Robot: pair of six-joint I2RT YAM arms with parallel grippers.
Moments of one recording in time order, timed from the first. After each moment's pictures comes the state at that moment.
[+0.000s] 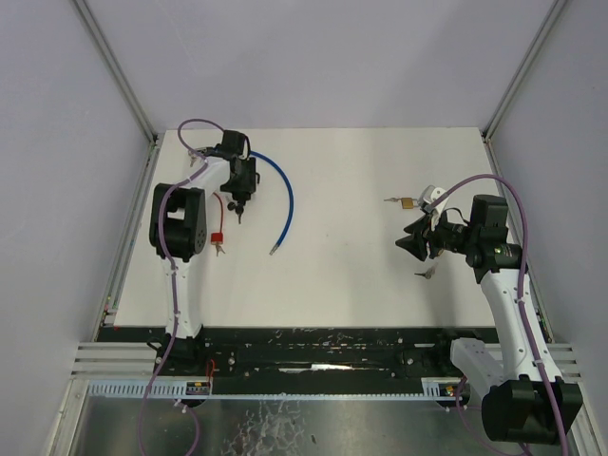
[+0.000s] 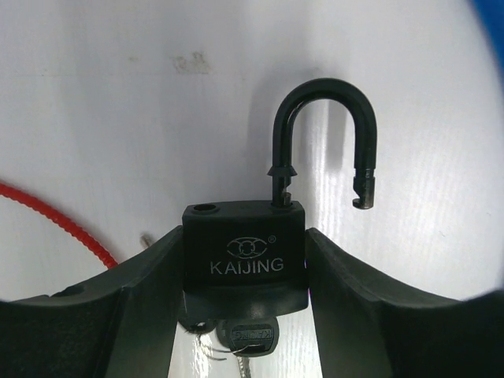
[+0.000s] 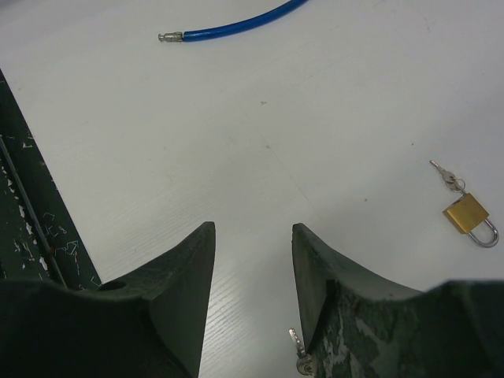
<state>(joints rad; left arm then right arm) -0.11 2.22 1.71 -0.50 -0.06 -0.14 -0.05 0.91 0.80 -0.59 -0.94 -0.59</state>
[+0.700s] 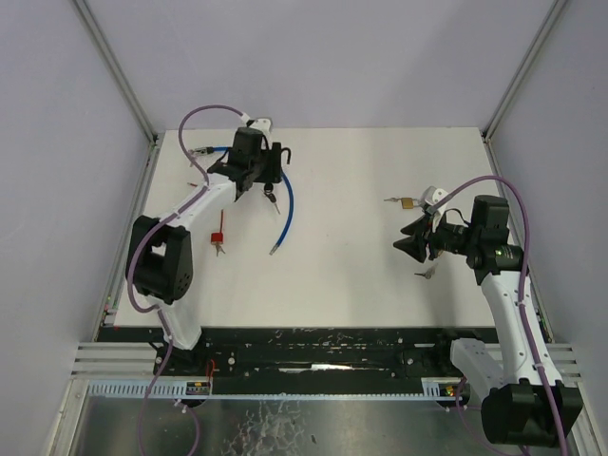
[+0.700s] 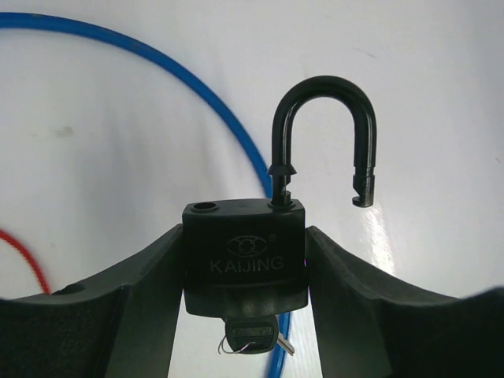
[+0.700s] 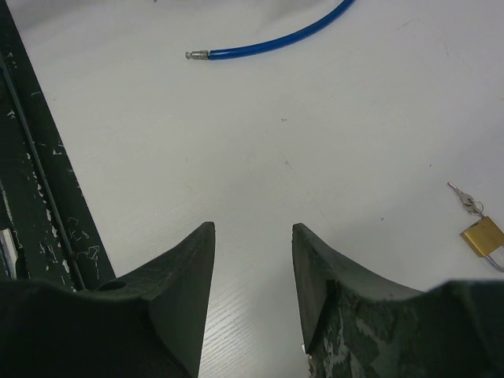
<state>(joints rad) -0.29 1.82 1.47 -0.28 -0.01 -0.22 -0.05 0.90 0.80 -0.59 -1.00 -0.58</state>
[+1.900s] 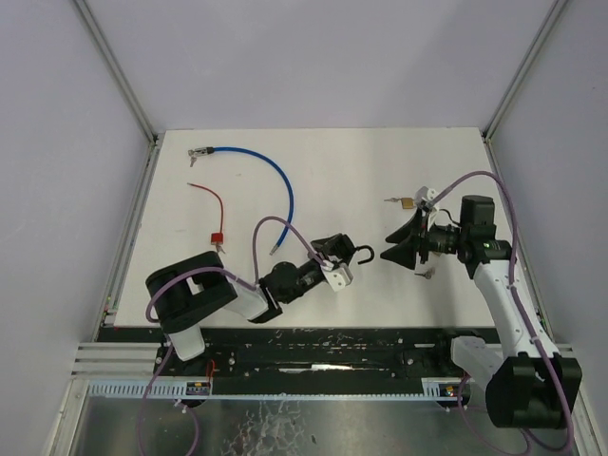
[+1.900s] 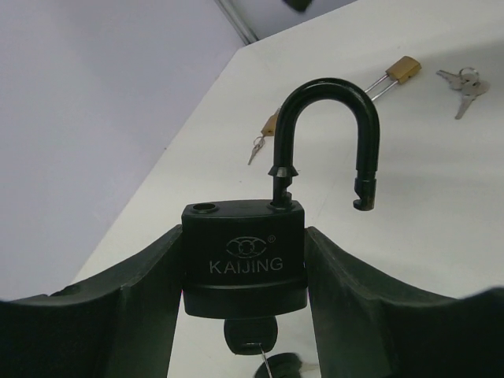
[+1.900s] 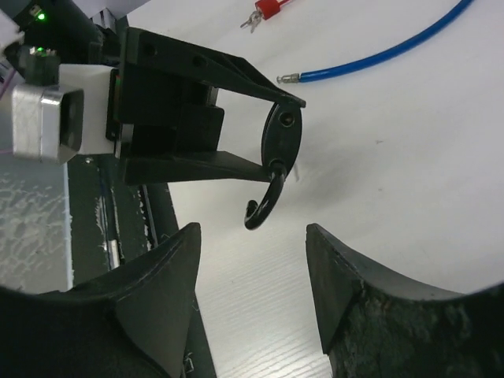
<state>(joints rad) -1.03 1.73 0.46 1.35 -0.08 0.59 -0.02 0.97 0.74 -0.49 -1.23 -0.42</state>
